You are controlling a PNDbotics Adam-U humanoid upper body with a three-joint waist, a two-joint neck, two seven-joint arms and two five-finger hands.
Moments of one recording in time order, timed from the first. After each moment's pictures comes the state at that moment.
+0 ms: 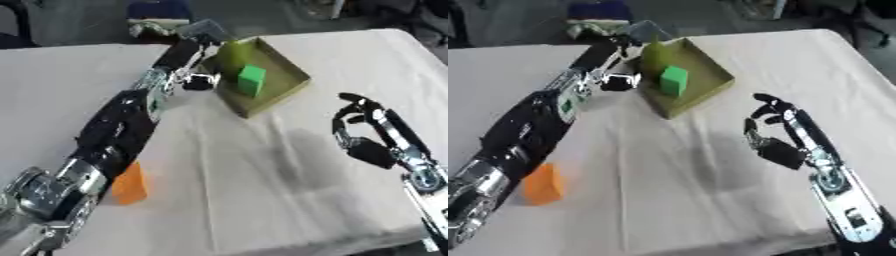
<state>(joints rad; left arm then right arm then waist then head) -1.00 0.28 -0.13 -0.67 -1.00 -0.19 0.11 -0.56 -0.27 0.33 -1.30 0.35 -0.17 0.07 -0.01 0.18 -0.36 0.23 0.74</state>
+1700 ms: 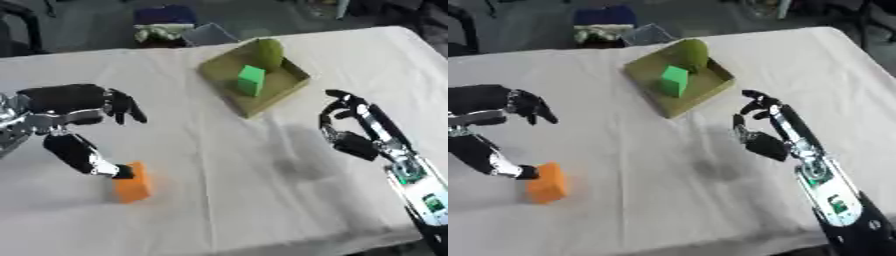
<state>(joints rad) -0.34 1.02 -0.40 -1.86 -0.43 -0.07 -0.52 -0.51 -0.31 0.30 -1.30 0.35 -0.17 0.05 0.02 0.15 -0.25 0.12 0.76</state>
